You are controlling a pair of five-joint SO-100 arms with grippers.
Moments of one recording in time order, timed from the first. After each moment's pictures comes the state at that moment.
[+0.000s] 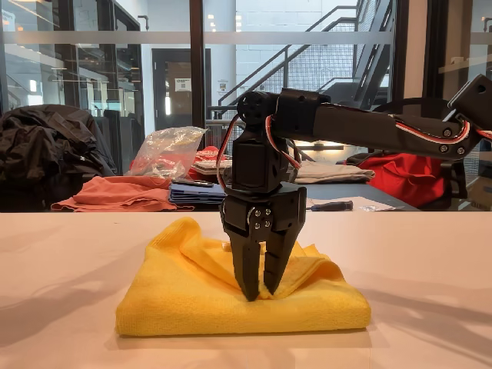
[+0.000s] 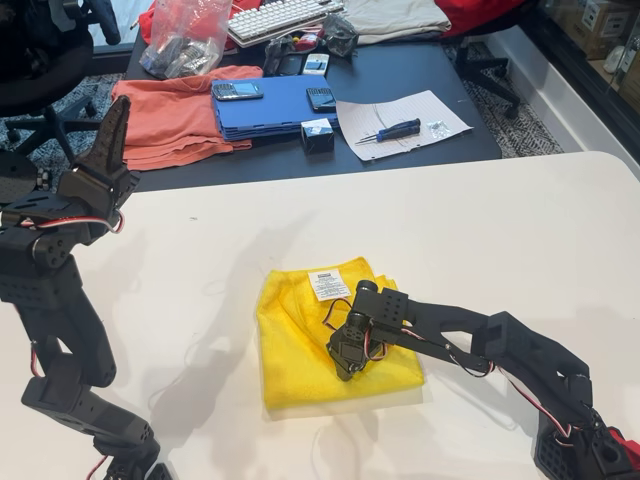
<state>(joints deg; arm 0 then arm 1) -71.9 49.7 29.4 97.0 -59.2 18.7 103.4 26.2 98.3 21.0</state>
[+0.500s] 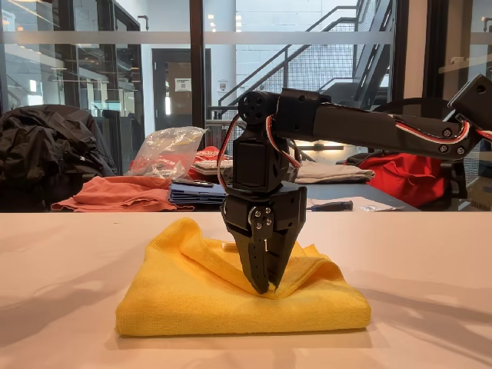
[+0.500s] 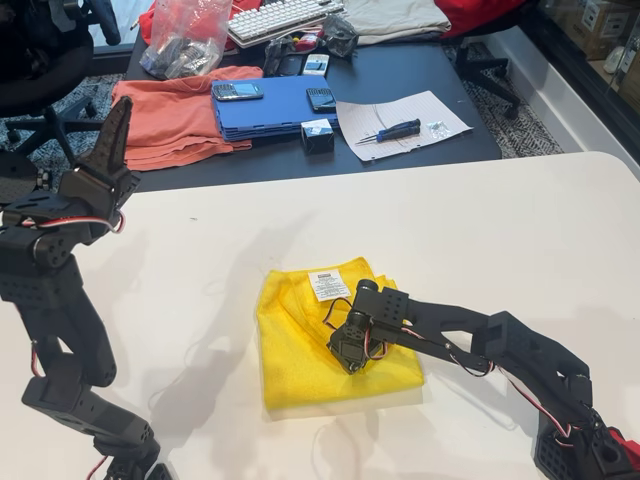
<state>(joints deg) -69.9 49.7 29.4 96.9 -59.6 18.7 103.2 26.2 98.3 21.4</state>
